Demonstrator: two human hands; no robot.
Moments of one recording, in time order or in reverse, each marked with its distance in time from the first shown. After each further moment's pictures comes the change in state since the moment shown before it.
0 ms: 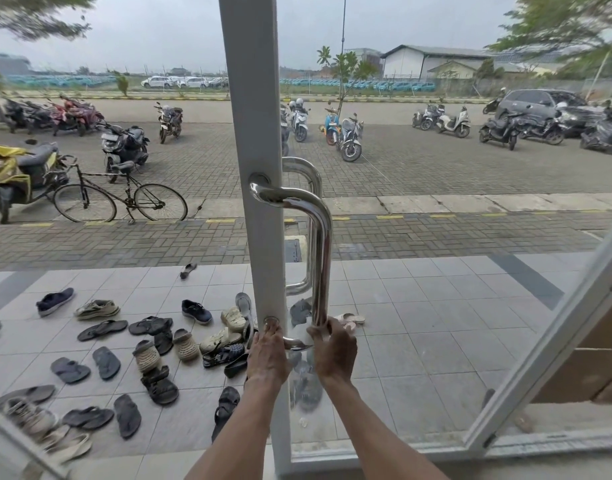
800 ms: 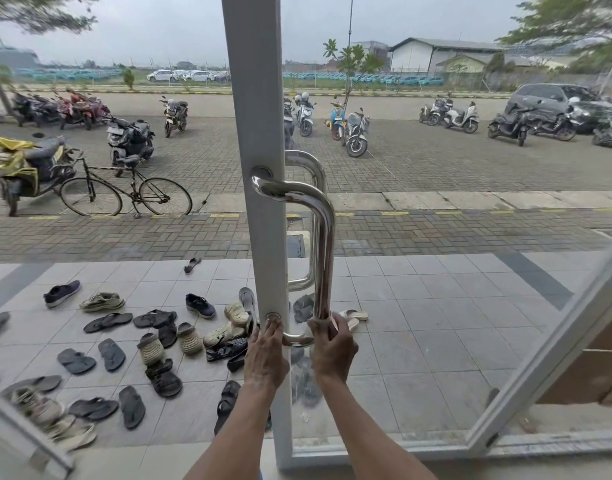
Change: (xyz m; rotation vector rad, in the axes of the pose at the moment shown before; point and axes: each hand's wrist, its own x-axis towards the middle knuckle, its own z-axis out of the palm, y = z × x) left_hand 0.002 -0.019 0.018 -0.004 0.137 0.129; right_hand -0.004 0.005 0.014 0.309 0.118 0.077
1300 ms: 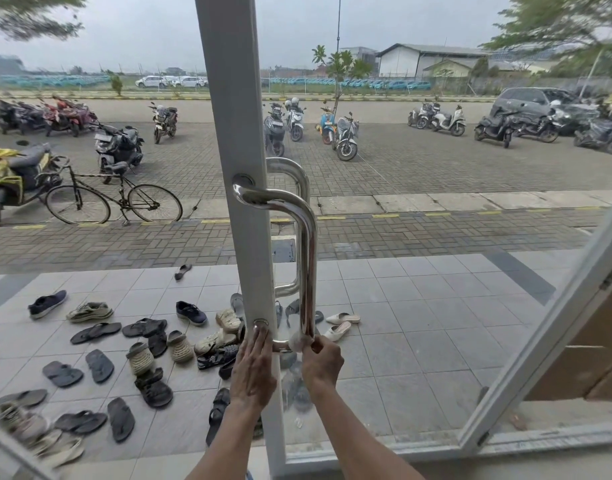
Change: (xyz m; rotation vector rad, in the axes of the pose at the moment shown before) left_hand -0.011 -0.012 0.025 0.192 -0.022 0.016; right_hand 0.001 0.011 -0.006 -0.091 -0.157 0.289
